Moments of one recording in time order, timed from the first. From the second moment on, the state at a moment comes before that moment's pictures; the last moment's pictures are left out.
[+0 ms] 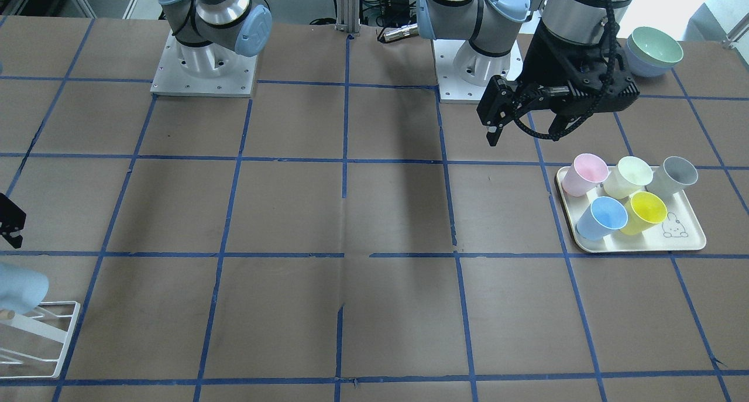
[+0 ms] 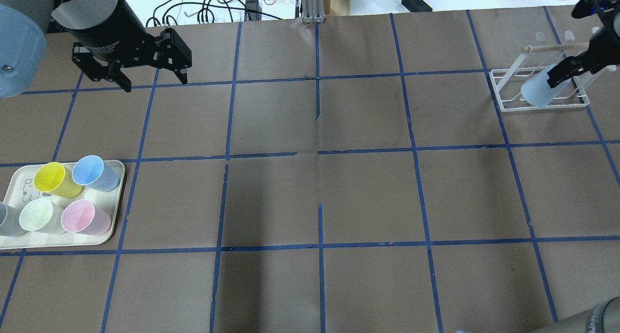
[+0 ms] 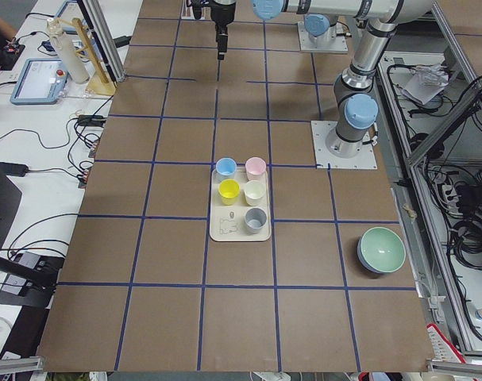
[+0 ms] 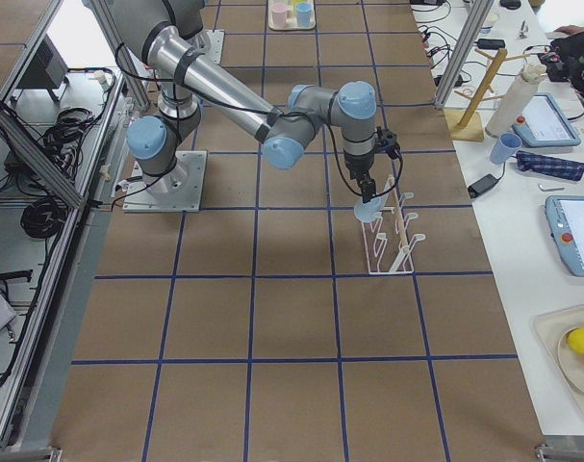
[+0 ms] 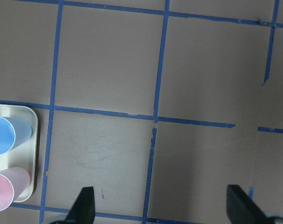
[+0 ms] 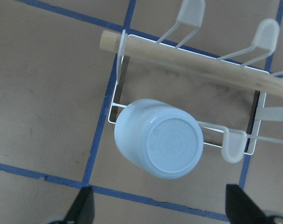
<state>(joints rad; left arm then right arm) -1.56 -1.57 -1.54 -1.50 1.58 -0.11 1.07 -1.28 1.67 -2.17 -1.52 -0.77</state>
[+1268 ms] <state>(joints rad) -1.56 -1.57 -1.54 -1.50 1.58 -0.11 1.07 -1.18 1.66 -2.23 -1.48 -0.77</state>
